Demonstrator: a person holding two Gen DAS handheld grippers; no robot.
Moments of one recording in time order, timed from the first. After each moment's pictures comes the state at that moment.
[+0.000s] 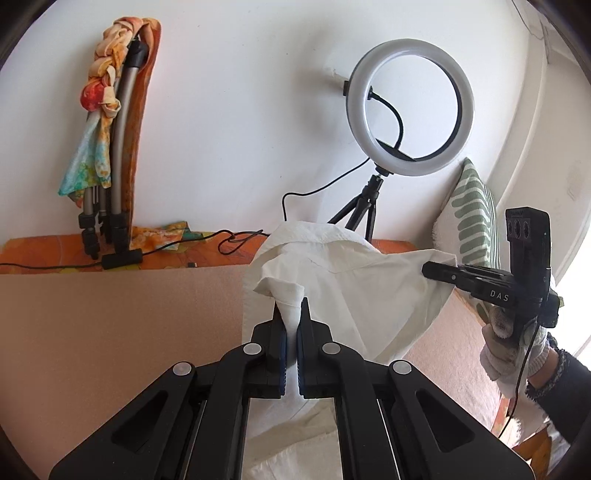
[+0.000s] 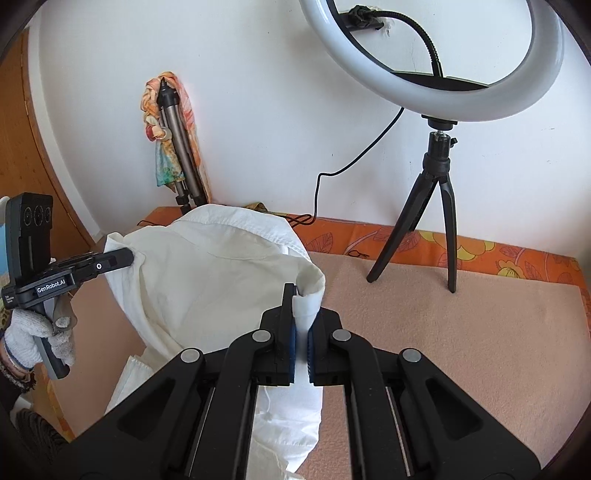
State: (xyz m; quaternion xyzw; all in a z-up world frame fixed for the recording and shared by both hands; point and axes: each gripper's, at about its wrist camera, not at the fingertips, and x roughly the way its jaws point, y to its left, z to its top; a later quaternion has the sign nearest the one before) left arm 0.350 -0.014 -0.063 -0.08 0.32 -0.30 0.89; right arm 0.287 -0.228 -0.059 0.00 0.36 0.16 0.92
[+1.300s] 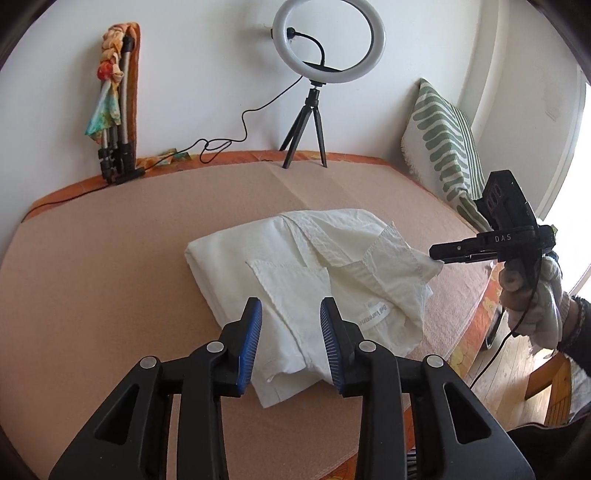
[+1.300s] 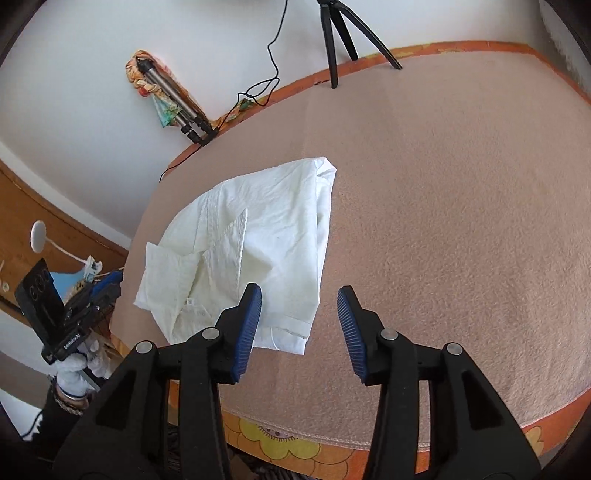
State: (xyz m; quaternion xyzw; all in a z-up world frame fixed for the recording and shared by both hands) left arm 0.179 -0.009 -0.107 -0.01 0.38 -0.31 0.87; right arm 0.102 -0.289 -0.152 0.22 0.50 0.13 0.83
